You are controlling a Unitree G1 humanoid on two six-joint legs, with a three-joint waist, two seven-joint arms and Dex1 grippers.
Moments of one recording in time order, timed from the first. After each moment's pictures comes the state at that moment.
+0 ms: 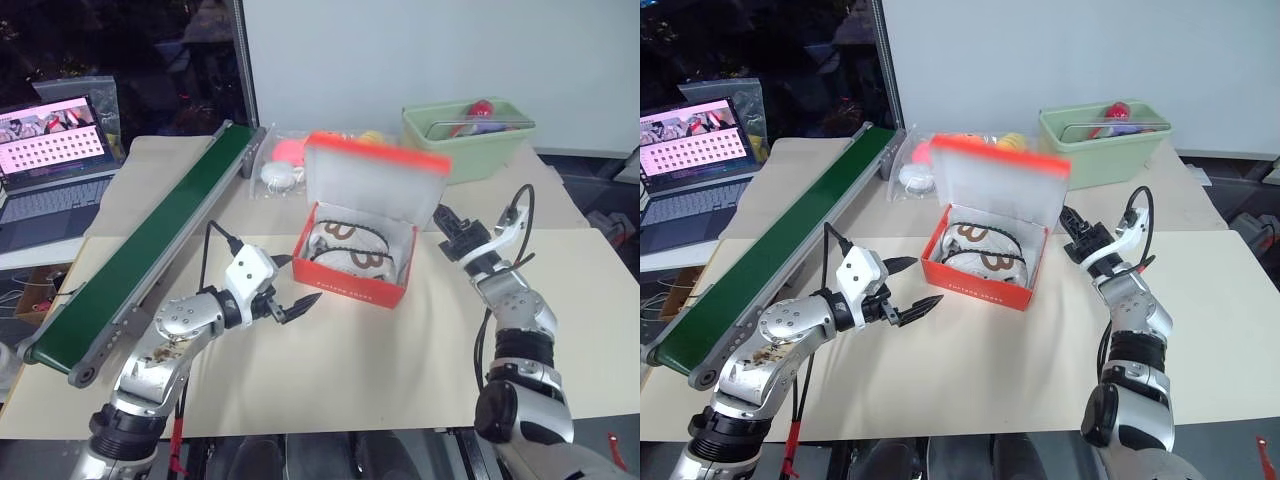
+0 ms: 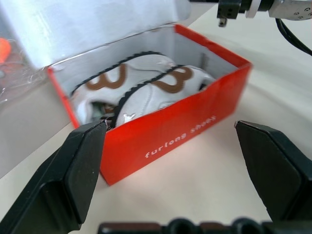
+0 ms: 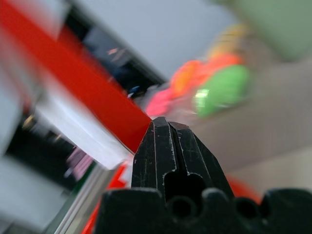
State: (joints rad) left arm -0.23 0.51 -0.10 -0.41 -0.28 0.51 -0.68; right arm -0.61 -0.28 -0.47 0.41 0.69 0.49 0.75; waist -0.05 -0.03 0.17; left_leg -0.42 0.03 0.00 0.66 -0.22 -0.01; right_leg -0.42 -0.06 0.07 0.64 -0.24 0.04
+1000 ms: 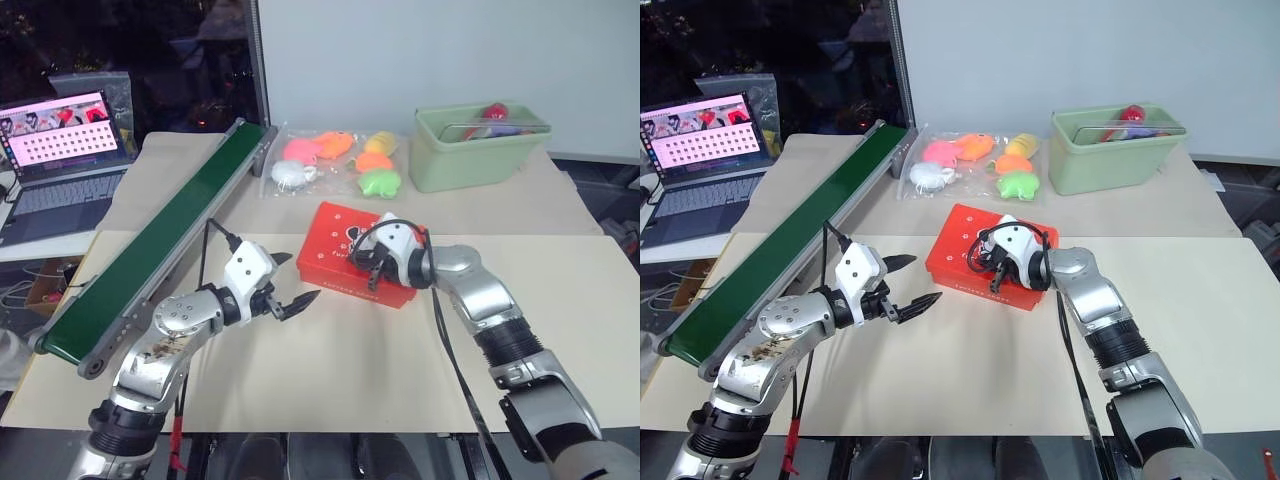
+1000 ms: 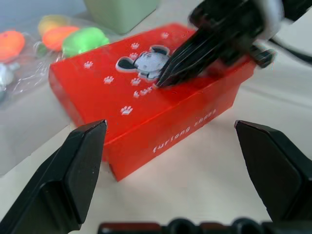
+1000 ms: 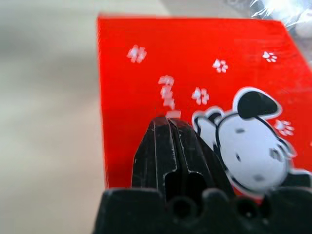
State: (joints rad) left arm -0.24 0.51 -0.10 -0.40 -0.30 0.53 -0.67; right arm -0.68 -0.52 0.33 0.22 0.05 0.37 0.85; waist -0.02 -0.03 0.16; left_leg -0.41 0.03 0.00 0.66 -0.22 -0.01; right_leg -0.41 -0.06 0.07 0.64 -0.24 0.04
